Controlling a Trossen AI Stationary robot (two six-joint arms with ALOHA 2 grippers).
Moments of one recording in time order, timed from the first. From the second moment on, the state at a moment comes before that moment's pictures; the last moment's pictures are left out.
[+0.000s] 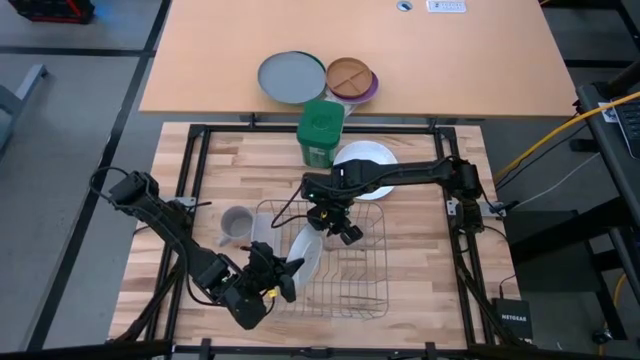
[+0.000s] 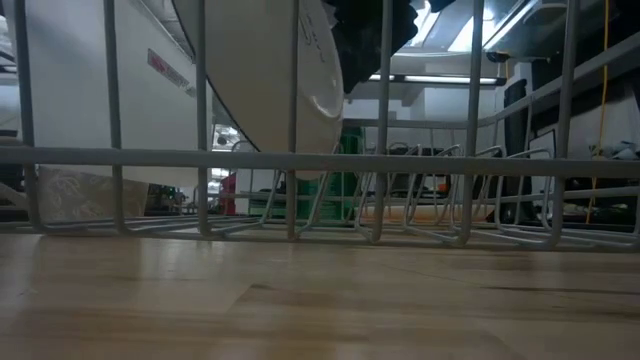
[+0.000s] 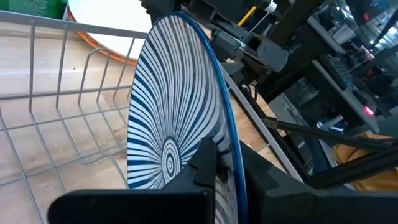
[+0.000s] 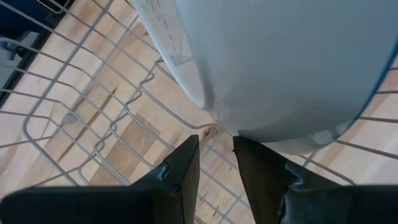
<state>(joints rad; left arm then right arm) -0.70 1.69 1.30 -0.33 -1.12 -1.42 0.00 1.99 1.85 -1.09 -0.38 -0.56</state>
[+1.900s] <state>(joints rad) -0.41 1.48 1.30 -0.71 -0.95 -0.43 -0.02 1.92 2.33 -1.53 0.15 -0.33</state>
